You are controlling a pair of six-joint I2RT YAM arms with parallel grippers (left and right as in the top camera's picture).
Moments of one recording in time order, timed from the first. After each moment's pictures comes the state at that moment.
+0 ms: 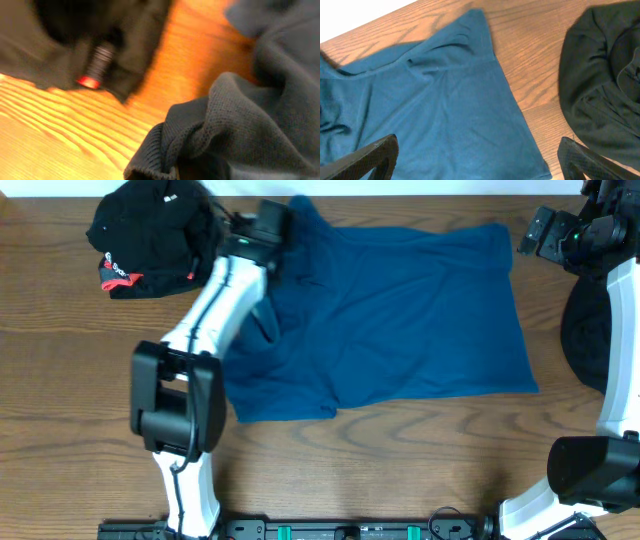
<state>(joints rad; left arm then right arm) -0.24 2.08 1.71 -0.77 -0.48 -0.35 -0.16 1.79 1.99 -1.20 -0.01 0.27</state>
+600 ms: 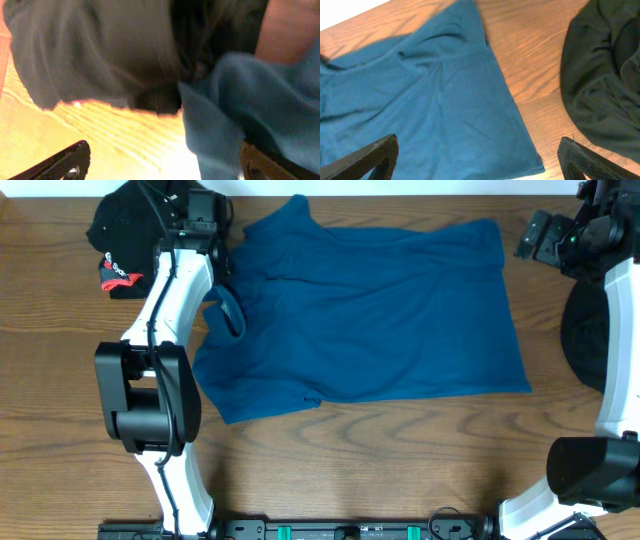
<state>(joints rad) -0.08 2.07 1.71 -0.79 -0.51 -0.11 -0.14 1.79 1.99 -1.24 -0.01 0.27</state>
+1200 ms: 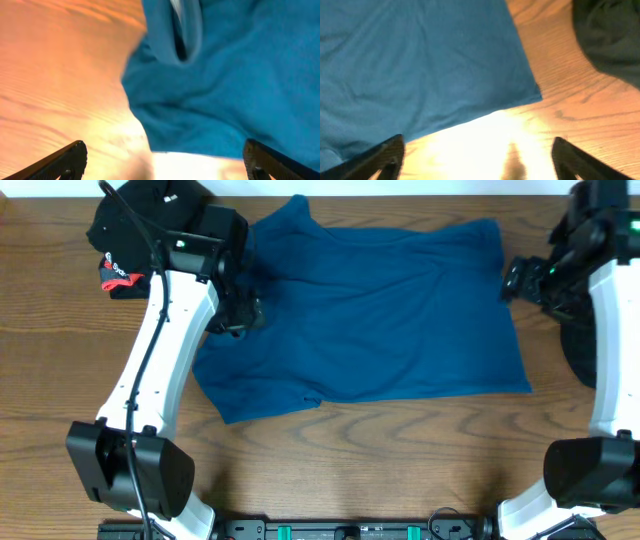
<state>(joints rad) -0.21 1.77 1.70 -1.39 -0.17 -0.40 -0.09 1.78 1.91 -1.51 -0.01 0.28</state>
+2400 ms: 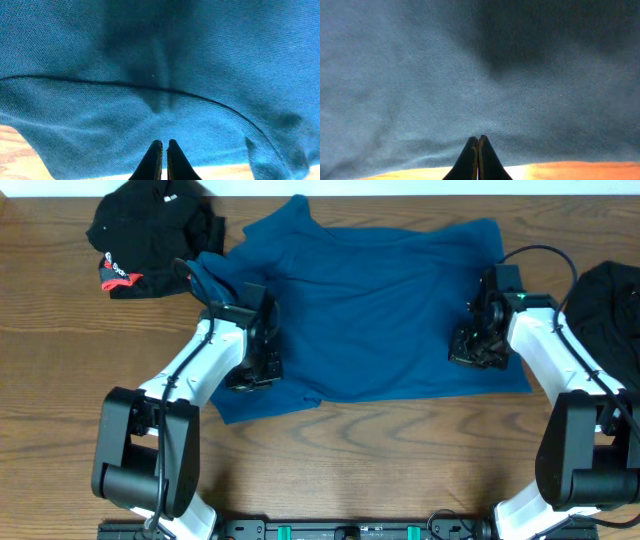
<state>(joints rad) -0.26 1.78 1.14 -0.95 0.10 -0.43 0.03 1.78 1.18 -0.87 -0.11 0.29</state>
